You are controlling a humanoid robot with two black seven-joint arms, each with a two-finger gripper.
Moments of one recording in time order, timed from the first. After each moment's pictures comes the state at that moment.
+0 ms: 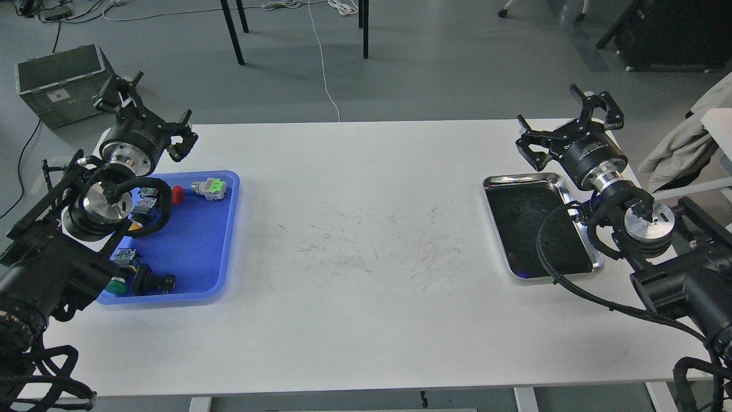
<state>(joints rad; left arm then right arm) -0.70 0.31 -1.04 -0.70 0.01 -0.14 -0.18 0.61 -0.31 1.02 0.76 0.32 0.36 -0.03</state>
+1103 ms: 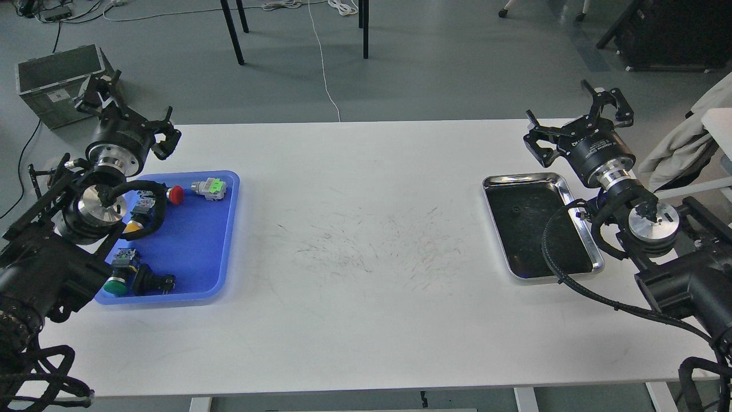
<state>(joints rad) -0.70 0.32 -1.03 -0.65 0.02 -0.14 -0.26 0.63 -0.35 0.98 0.77 0.31 0.38 0.02</state>
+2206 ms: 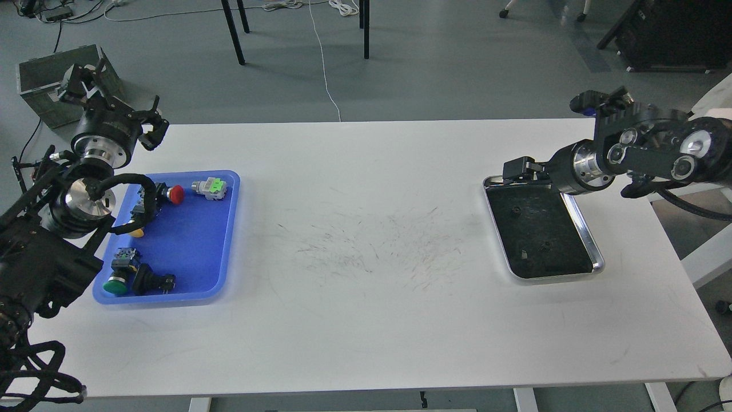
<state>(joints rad) -0.71 0.35 -1.03 -0.66 0.02 -0.15 -0.27 1.50 -0.37 -0.82 0.86 -0.47 0.34 -0.02</state>
